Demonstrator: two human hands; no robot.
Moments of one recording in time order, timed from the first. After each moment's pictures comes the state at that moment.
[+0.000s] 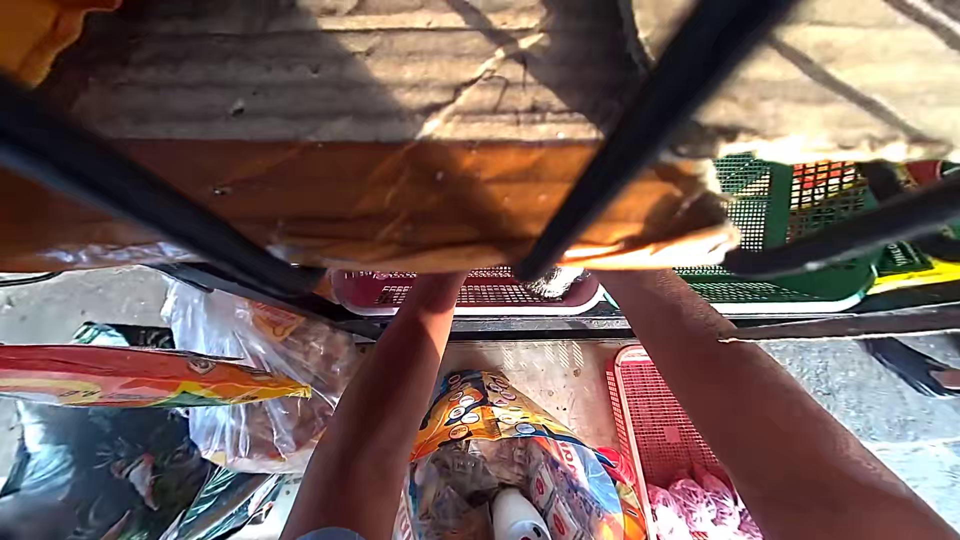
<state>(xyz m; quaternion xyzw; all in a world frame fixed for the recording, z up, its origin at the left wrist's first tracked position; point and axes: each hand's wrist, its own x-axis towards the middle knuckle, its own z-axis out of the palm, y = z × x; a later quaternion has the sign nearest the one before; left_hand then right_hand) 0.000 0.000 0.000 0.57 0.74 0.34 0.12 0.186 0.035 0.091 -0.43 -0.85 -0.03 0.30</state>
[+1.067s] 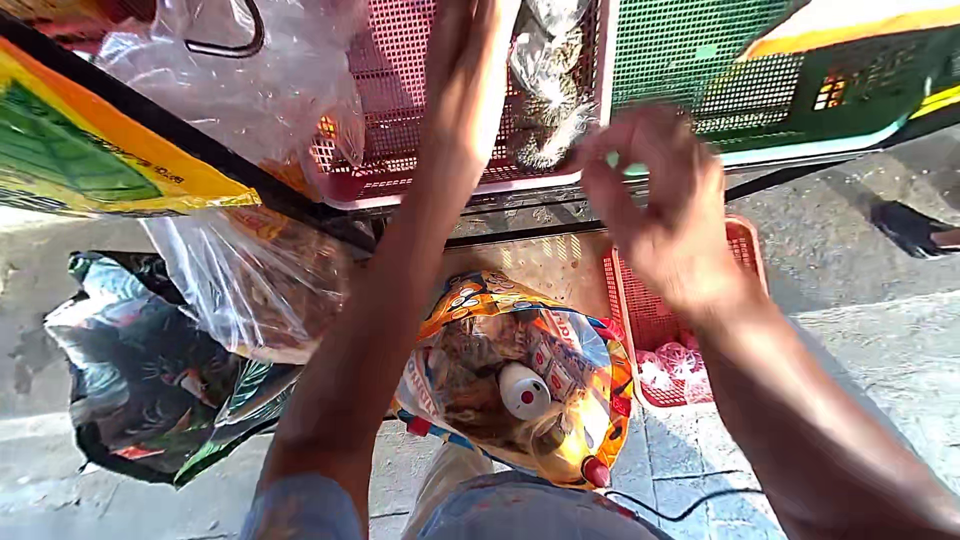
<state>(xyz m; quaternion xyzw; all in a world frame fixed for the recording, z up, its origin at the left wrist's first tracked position) 0.053 -0.054 0.109 0.50 0.46 0.66 0.33 0.264 -0.089 0.110 -0.36 -0.86 0.23 0.27</state>
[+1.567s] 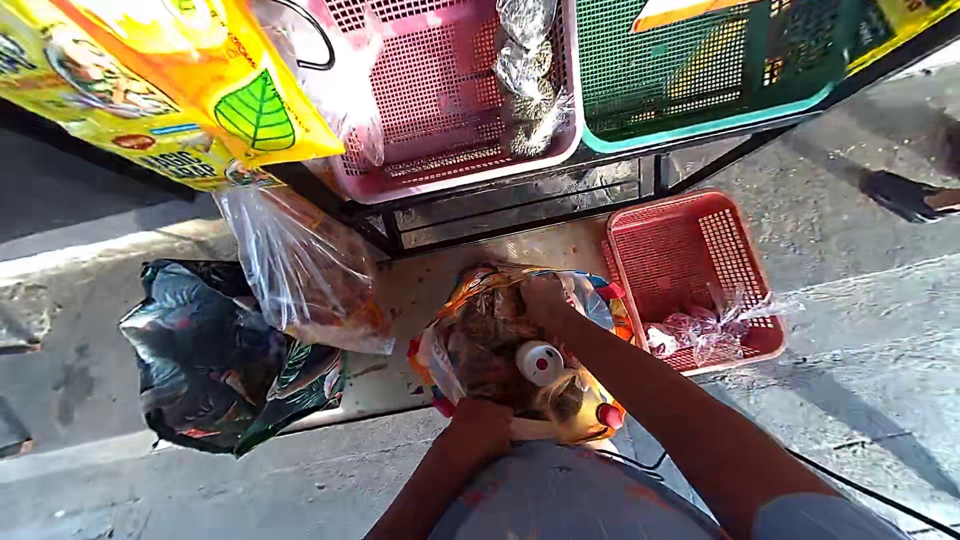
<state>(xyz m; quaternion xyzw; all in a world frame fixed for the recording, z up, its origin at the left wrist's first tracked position) 0.112 -0.384 -0.018 0.65 0.50 -0.24 0.52 0.232 -0.190 -0.093 -0.53 -0.75 0.26 -0.31</state>
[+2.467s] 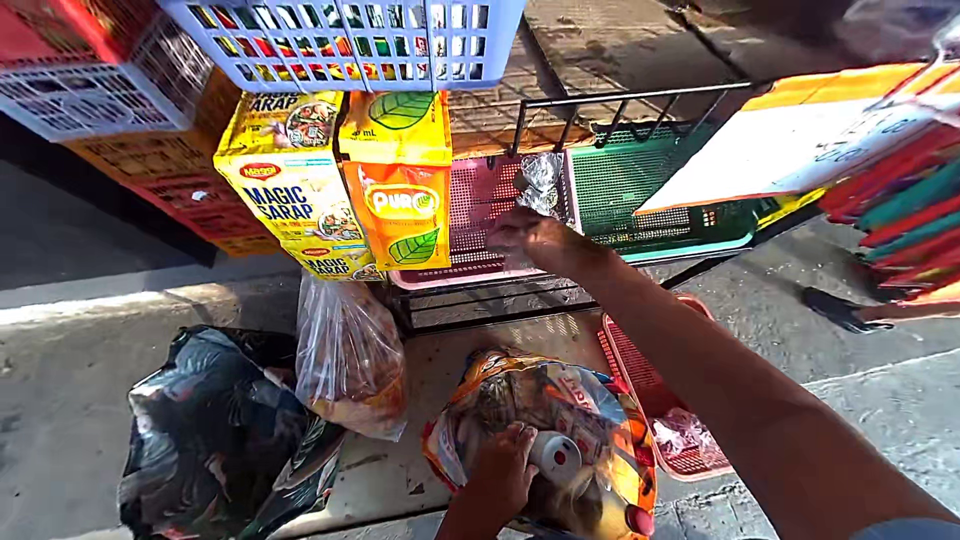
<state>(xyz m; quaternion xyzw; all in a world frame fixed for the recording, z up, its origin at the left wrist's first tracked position) 0.089 -0.349 -0.031 0.69 0.57 0.09 0.43 0.162 -0.015 0.095 -0.19 -0.97 0.07 0.12</state>
